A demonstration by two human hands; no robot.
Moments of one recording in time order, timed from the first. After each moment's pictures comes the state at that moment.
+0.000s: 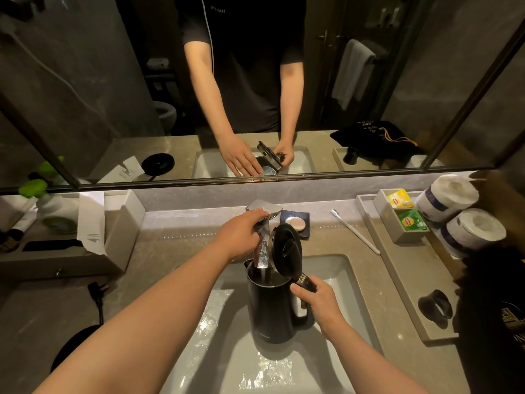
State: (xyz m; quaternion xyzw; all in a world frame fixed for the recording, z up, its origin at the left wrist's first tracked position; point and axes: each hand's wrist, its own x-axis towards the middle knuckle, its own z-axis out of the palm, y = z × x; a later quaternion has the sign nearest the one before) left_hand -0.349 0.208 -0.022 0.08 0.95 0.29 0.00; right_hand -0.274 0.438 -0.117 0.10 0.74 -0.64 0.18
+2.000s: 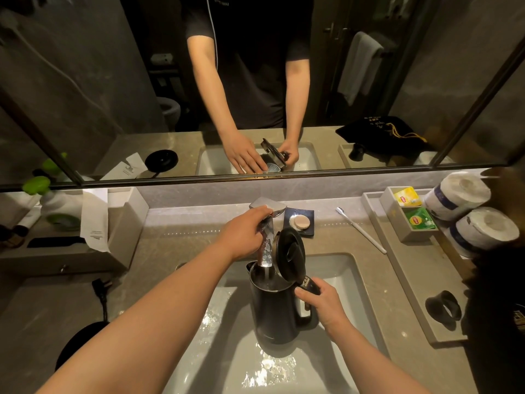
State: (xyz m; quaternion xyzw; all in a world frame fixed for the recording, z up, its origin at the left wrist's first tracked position) left_hand -0.347 0.208 -0.023 0.07 0.96 0.29 0.01; right_hand -0.277 0.442 -0.143 0.09 0.75 -0.63 0.19
